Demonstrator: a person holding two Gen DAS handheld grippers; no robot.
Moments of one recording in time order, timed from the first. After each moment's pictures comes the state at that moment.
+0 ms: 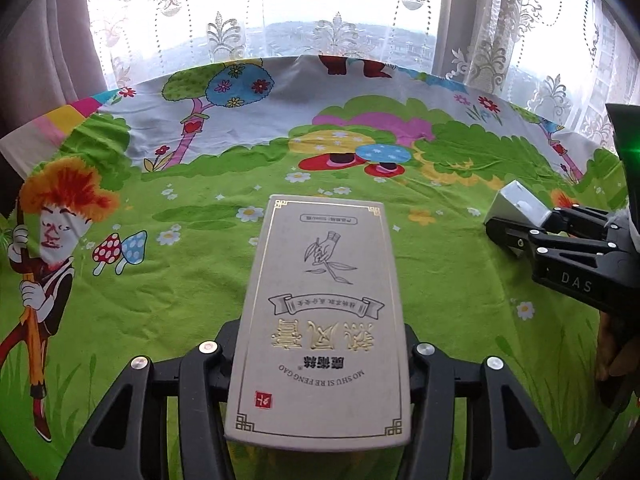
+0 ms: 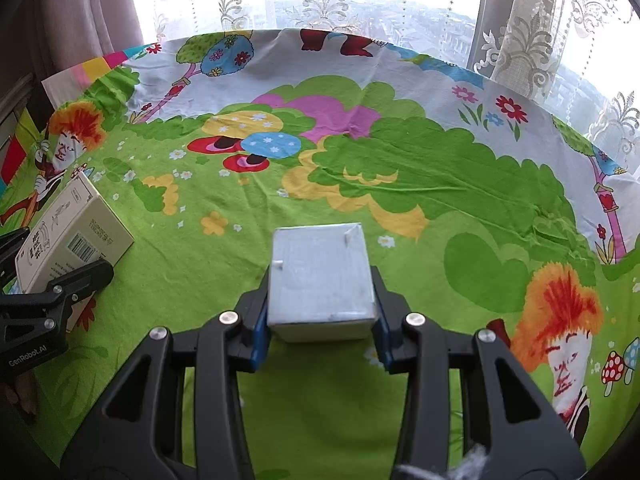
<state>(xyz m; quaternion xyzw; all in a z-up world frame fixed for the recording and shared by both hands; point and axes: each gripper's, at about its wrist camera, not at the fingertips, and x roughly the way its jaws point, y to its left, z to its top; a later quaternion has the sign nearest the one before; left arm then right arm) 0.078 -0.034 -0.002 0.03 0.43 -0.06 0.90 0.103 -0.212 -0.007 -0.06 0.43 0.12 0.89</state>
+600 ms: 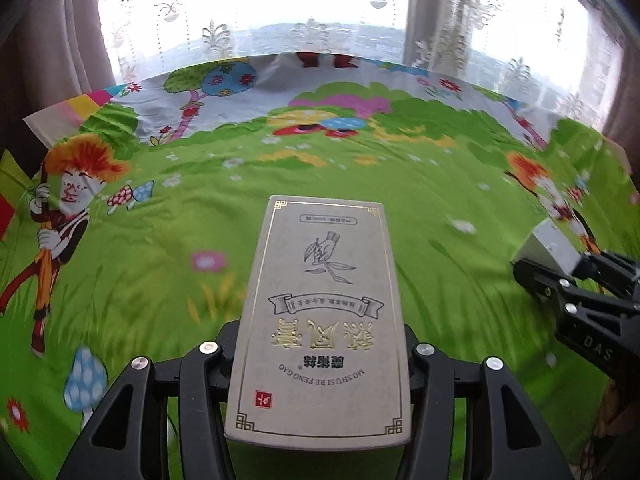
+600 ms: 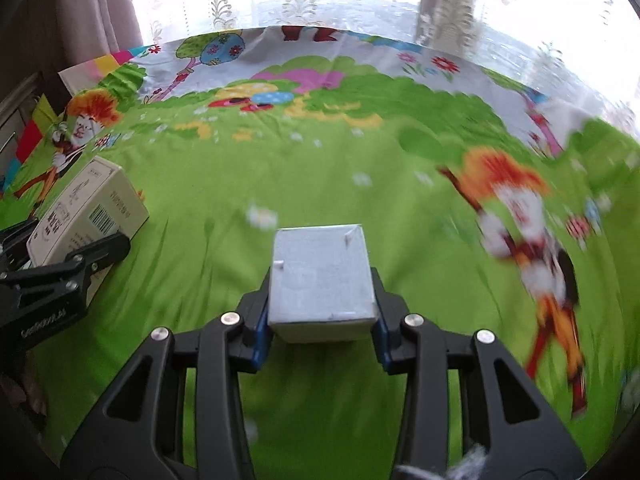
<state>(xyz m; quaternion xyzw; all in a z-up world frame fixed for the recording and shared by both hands) -0.005 -0.048 0.000 0.04 0.43 -0.08 0.90 -0.029 -0.229 -0.001 -0.03 0.43 0.06 0.90</state>
